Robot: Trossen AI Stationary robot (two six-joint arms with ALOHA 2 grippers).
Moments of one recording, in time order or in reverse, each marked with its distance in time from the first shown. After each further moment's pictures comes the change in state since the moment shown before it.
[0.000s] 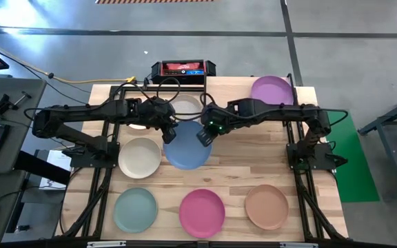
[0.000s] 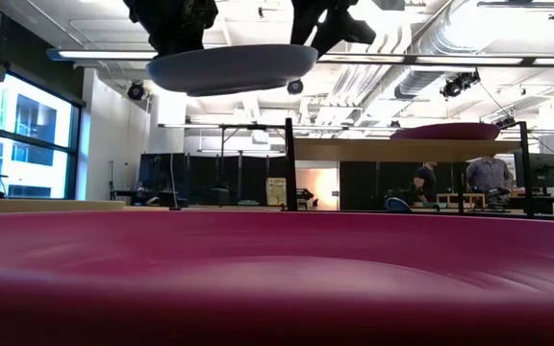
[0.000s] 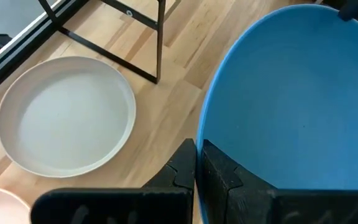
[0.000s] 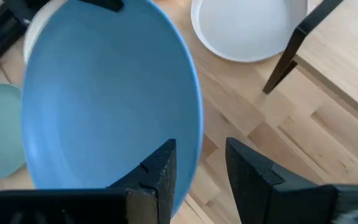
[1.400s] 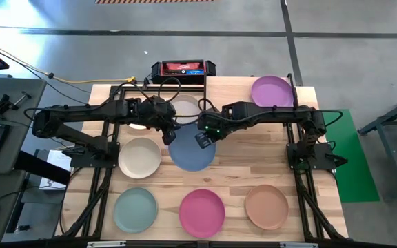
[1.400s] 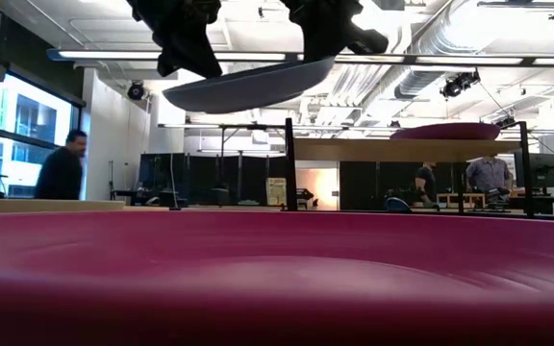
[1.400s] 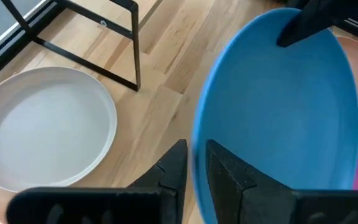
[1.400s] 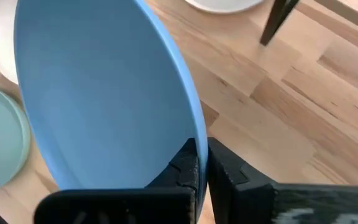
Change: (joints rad) left arm -0.001 -0.001 -0.001 0.040 0.071 0.026; right arm 0.003 0.051 0.000 -0.078 -0.061 0.196
